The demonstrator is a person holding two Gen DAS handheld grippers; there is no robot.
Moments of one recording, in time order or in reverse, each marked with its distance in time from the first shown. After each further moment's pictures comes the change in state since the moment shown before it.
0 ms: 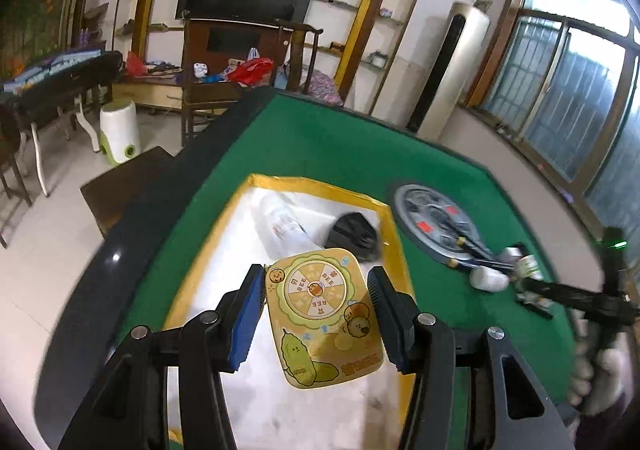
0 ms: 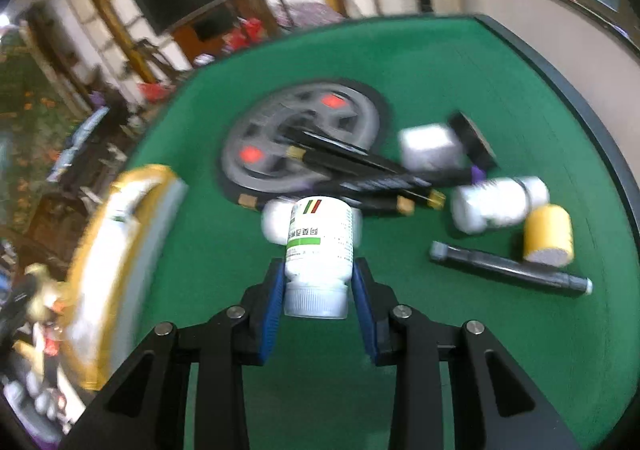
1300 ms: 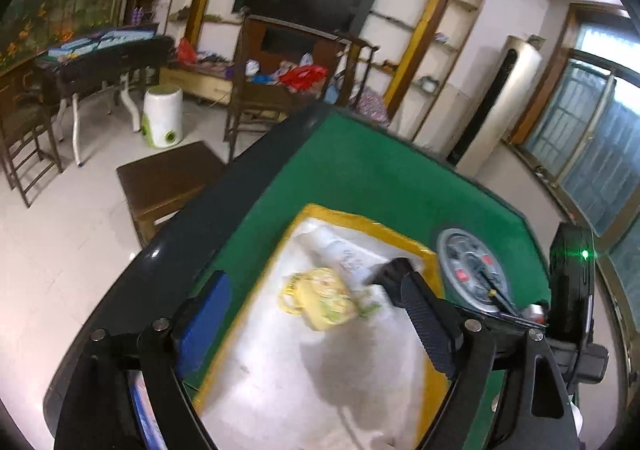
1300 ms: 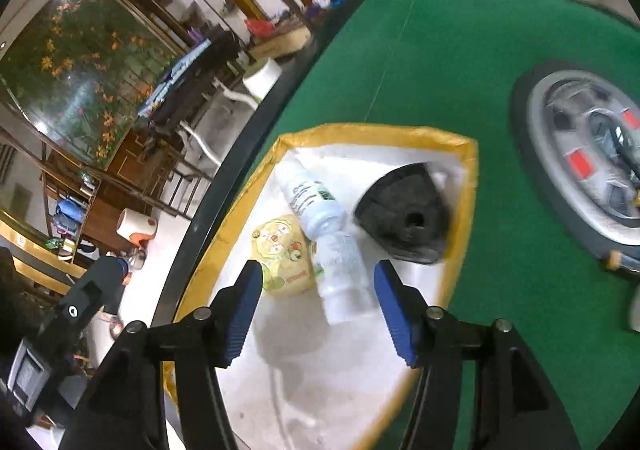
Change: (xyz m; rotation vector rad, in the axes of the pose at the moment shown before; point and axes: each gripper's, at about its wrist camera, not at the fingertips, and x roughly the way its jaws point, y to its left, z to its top) left arm -0.013 0.025 0.014 -0.165 -0.070 0.084; right arm 0.112 0.175 0.023 -0.163 0.173 0.272
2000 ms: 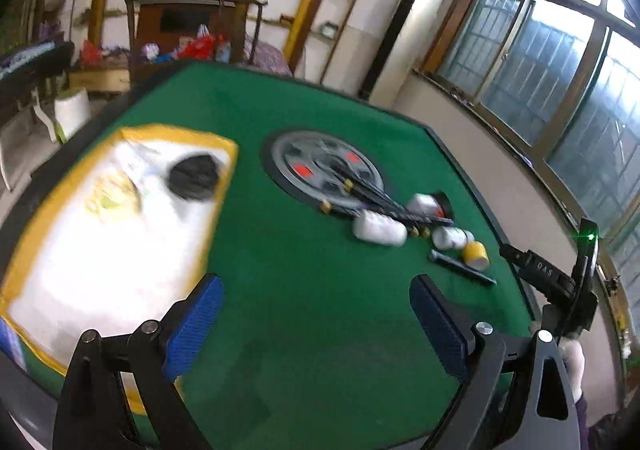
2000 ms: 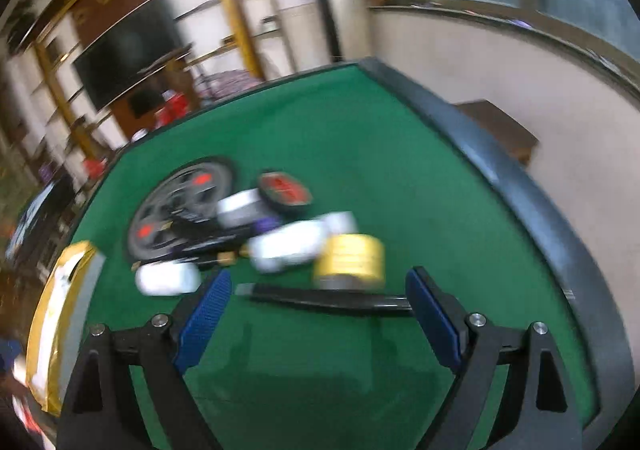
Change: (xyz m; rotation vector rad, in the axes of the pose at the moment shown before) left arm -0.008 -0.171 -0.108 0.181 0.177 -0.237; right arm -0.247 -0.256 -0.135 0.380 -0.410 -0.556
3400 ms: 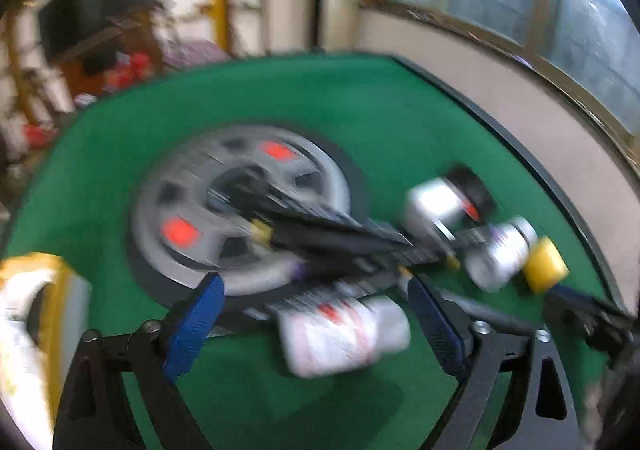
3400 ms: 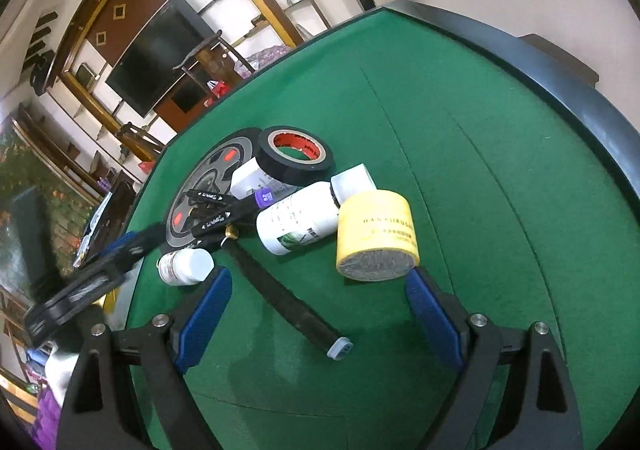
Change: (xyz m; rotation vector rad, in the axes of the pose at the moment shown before) left arm 0.196 -0.092 0.056 0.389 0.184 0.007; right arm 0.062 -0.011 -0.014 0.058 0.134 0.301
